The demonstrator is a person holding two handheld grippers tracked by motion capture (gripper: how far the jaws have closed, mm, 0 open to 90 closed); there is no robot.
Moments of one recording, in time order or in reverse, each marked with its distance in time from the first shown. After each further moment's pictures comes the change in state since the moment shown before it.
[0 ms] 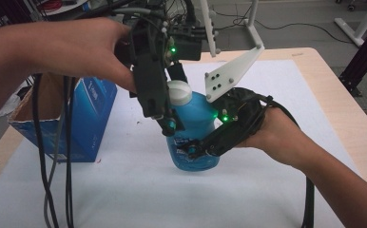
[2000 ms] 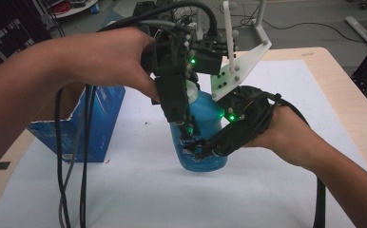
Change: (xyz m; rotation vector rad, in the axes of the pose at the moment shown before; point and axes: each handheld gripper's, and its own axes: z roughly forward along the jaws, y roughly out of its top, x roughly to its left) left arm 0.001 0.007 0.015 0.039 -0.018 0.063; right arm 0.000 0.006 0.001 0.008 0.000 0.002
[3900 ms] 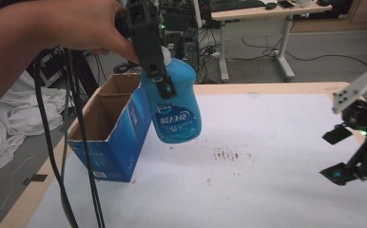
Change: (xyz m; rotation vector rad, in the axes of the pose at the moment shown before) left arm 0.015 -0.061 -0.117 0.052 0.174 -0.313; right arm -0.012 -0.053 -0.140 0.436 -0.225 0.340
